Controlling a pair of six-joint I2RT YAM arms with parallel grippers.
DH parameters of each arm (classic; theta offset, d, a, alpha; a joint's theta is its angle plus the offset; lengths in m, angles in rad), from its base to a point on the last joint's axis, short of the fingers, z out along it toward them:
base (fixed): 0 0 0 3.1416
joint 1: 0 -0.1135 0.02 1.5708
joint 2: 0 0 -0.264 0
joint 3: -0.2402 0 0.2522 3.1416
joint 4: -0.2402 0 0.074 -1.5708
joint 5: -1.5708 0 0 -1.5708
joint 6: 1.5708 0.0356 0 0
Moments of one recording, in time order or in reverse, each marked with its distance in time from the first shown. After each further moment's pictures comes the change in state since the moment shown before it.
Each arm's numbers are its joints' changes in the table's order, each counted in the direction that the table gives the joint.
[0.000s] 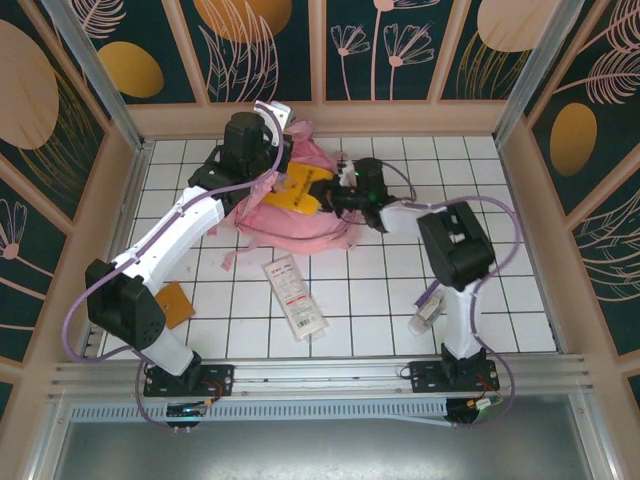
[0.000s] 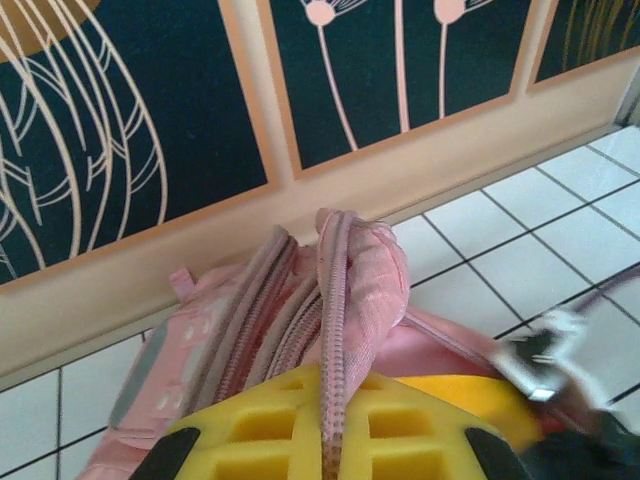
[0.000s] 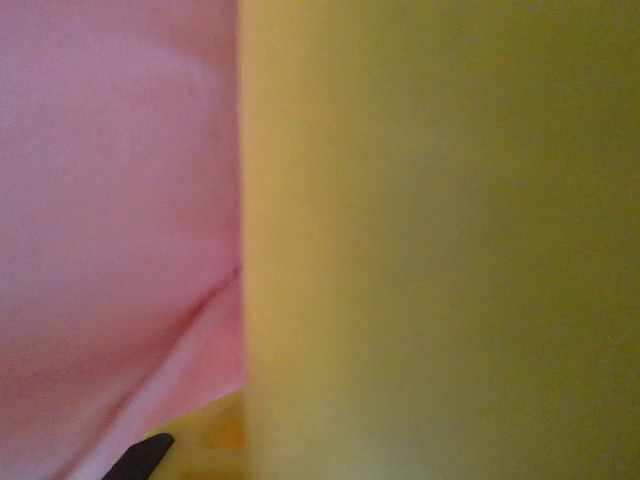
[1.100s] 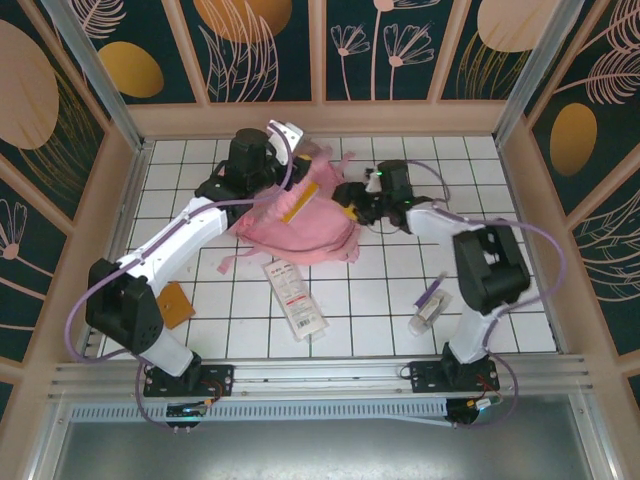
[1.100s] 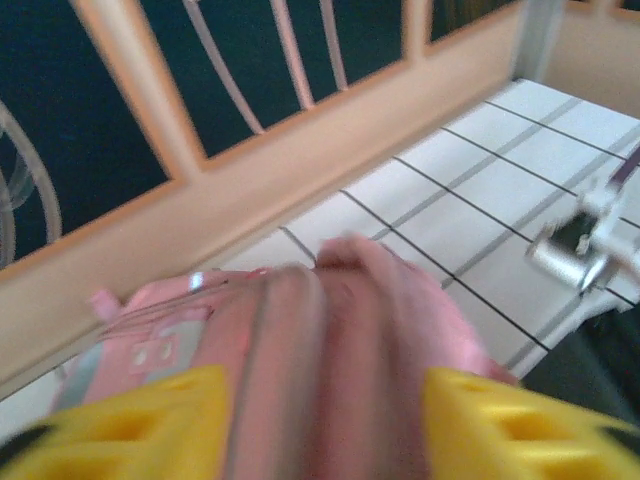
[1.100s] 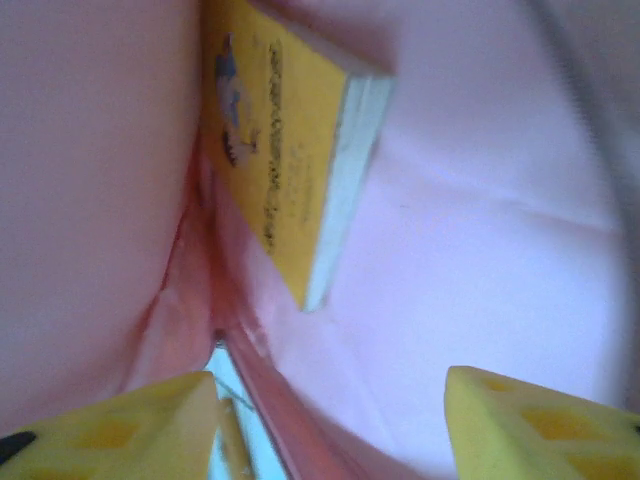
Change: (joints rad) left arm 0.009 -0.005 0.158 0.116 -0.211 0.114; right arm 0.133 -0.371 0.203 -0.520 -0.217 -0.411
